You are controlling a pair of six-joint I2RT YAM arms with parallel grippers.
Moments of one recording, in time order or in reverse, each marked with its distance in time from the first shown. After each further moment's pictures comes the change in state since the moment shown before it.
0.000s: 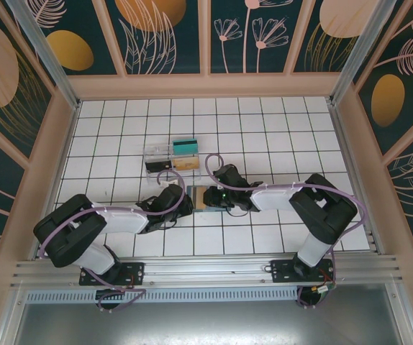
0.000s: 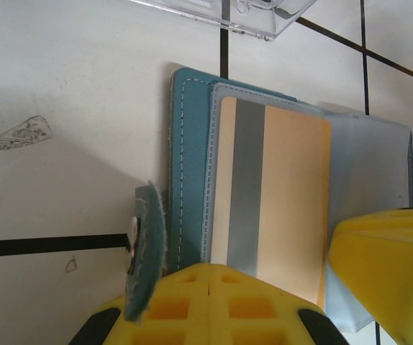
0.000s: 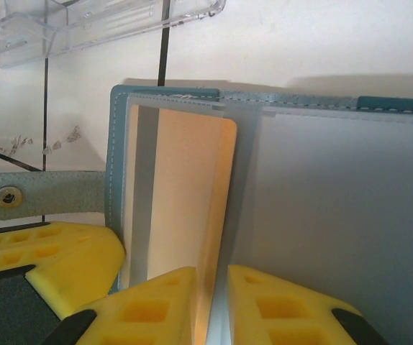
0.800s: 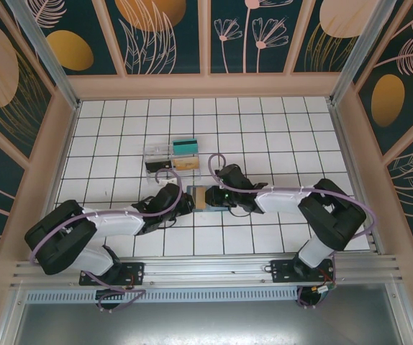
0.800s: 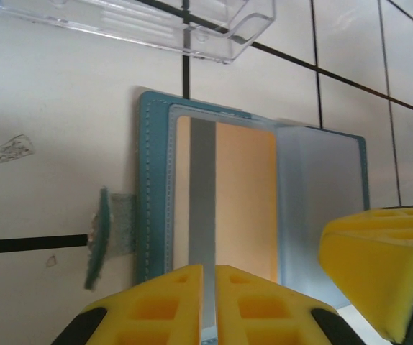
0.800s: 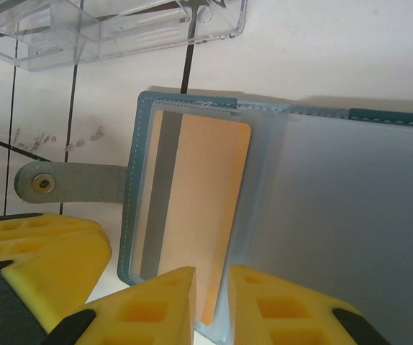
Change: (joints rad) left arm -0.001 -0.073 -0.007 -0.015 -0.002 0.005; right arm 0.000 -0.071 -0.026 -0.007 0.018 -0.037
